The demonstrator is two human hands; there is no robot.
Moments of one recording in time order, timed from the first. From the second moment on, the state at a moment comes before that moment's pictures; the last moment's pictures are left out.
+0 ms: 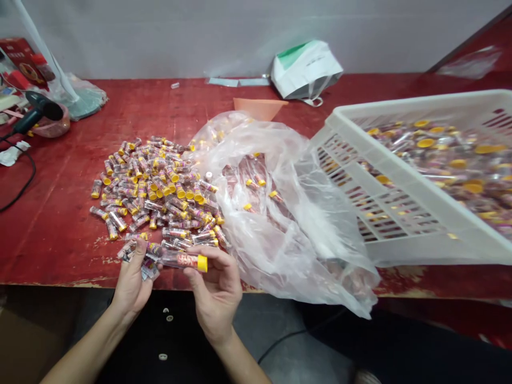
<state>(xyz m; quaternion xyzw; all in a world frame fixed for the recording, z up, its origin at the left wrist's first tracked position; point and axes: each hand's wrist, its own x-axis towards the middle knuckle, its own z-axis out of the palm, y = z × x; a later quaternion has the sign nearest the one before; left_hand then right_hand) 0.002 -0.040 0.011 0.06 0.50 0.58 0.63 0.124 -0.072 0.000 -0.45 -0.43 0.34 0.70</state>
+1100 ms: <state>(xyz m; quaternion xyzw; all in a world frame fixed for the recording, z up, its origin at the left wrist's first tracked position) -0.003 -0.044 0.012 0.17 0.49 0.54 0.66 0.149 -0.080 -0.003 -0.37 -0.76 0.27 0.45</state>
